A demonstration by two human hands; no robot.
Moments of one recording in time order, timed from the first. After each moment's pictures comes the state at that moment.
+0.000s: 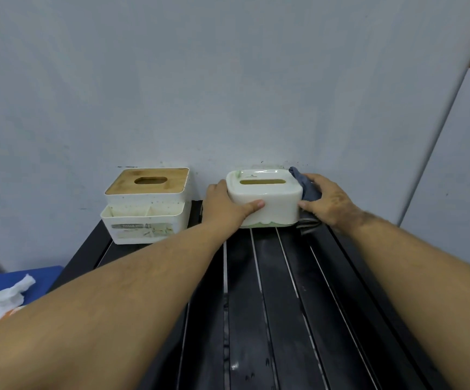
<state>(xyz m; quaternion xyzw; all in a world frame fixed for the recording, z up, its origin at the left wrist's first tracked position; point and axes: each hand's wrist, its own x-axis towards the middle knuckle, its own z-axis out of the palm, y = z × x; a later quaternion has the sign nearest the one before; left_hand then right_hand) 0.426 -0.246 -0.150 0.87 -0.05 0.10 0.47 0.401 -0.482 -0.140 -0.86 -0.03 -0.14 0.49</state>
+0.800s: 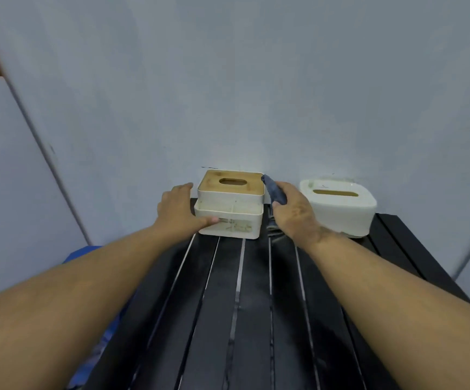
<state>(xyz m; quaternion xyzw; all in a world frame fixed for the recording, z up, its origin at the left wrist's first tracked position) 0.379 -0.005 -0.123 0.96 0.02 0.13 0.26 0.379 -0.257 -0.116 -0.82 -0.11 -0.11 0.56</state>
